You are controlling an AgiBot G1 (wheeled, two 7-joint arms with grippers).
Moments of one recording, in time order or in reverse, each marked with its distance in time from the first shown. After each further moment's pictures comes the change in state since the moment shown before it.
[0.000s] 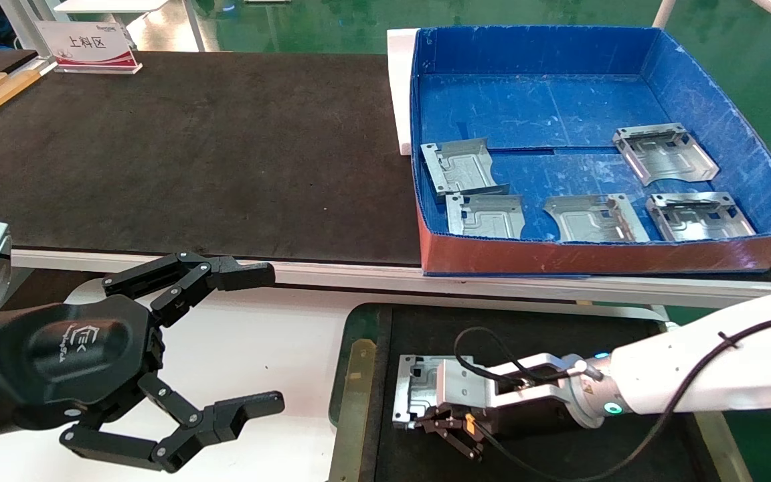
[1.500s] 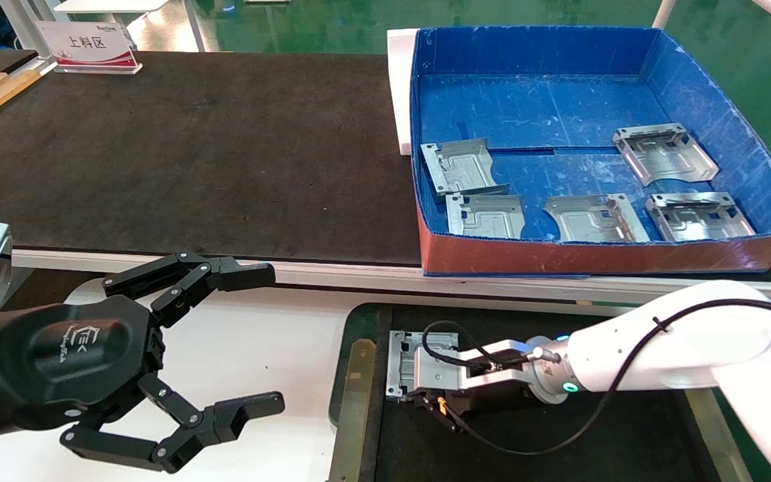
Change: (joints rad) left arm 0.000 0.000 0.000 0.000 0.000 0.000 0.000; right arm 0.050 -0.131 -0.036 -0.161 -0.096 0.108 -0.102
